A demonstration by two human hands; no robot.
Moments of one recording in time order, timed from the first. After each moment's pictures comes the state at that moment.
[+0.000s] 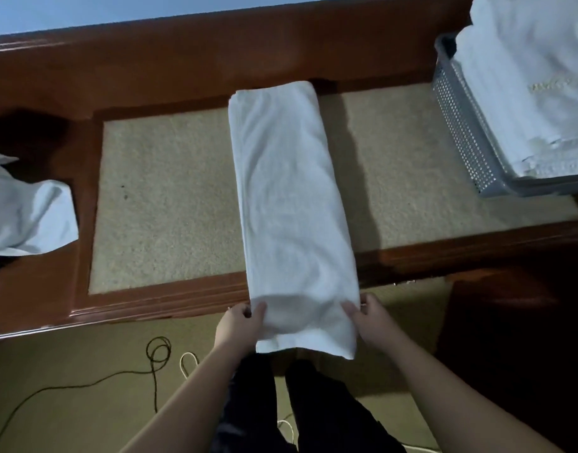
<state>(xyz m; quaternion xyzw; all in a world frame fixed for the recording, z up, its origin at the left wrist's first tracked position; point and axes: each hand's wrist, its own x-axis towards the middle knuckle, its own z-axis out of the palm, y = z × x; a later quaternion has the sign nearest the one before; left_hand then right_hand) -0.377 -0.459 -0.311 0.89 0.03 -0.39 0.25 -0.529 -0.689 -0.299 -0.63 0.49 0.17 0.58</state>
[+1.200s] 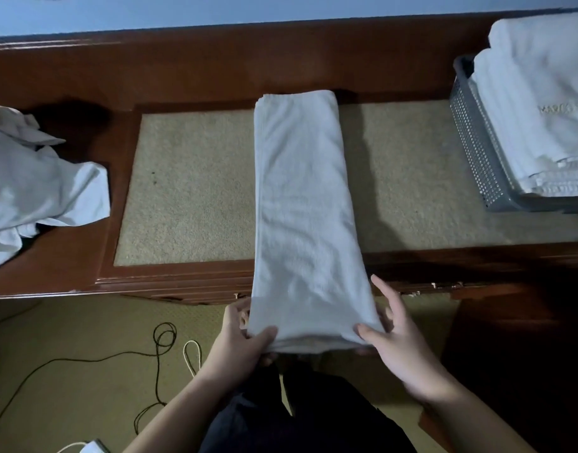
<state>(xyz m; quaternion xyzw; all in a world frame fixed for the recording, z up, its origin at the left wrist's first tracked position) -0.441 -0.428 -0.204 0.77 0.08 -0.41 0.49 -0.578 -0.676 -0.220 -0.60 0.39 0.03 0.70</state>
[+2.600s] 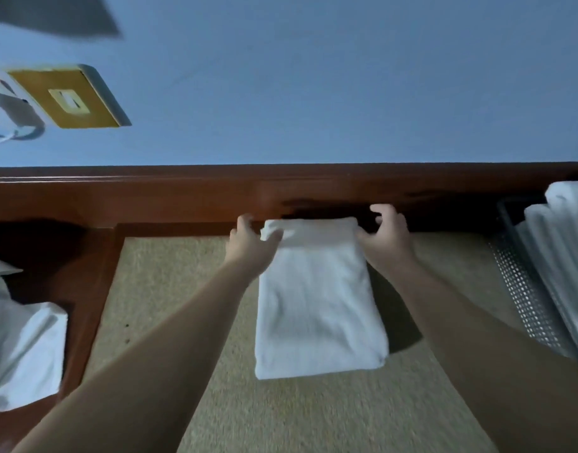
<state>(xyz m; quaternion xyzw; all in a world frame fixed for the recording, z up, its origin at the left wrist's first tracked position) 0.020 -0.665 -0.220 0.89 -0.01 -0.25 0.38 -0.105 -0.891 -0.200 -0.84 0.39 -0.07 0.38</state>
